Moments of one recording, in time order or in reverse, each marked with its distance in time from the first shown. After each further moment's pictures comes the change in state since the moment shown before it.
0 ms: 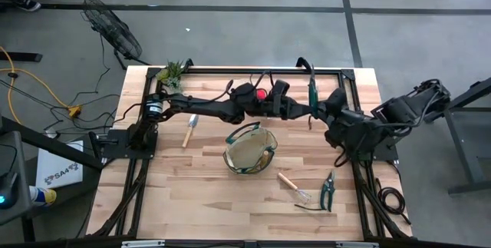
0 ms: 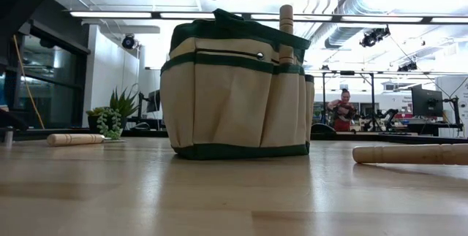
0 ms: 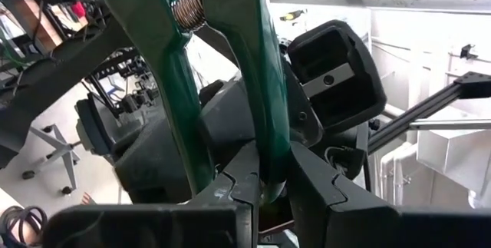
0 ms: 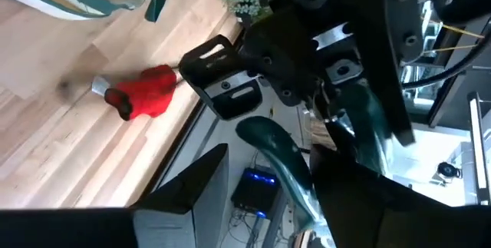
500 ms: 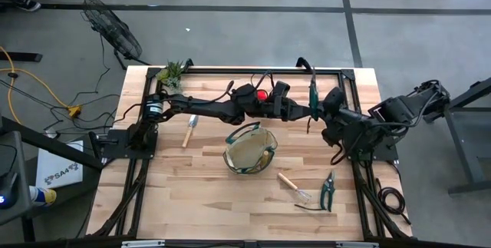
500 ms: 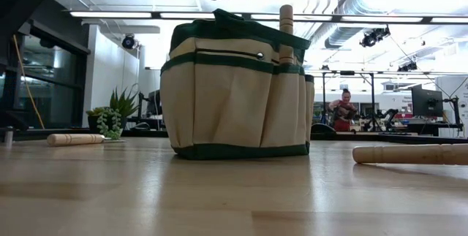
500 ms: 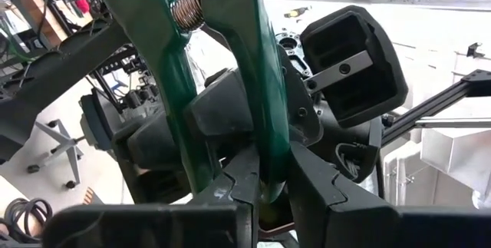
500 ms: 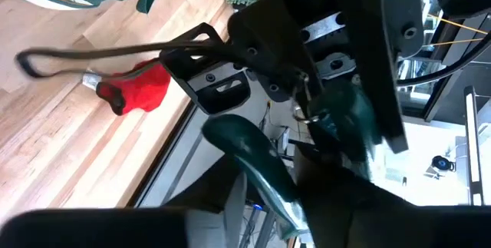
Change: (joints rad) left arm -0.006 0.000 -0.001 -0.007 0.011 -0.001; right arm -0.026 0.008 0.000 0.007 0.008 -0.014
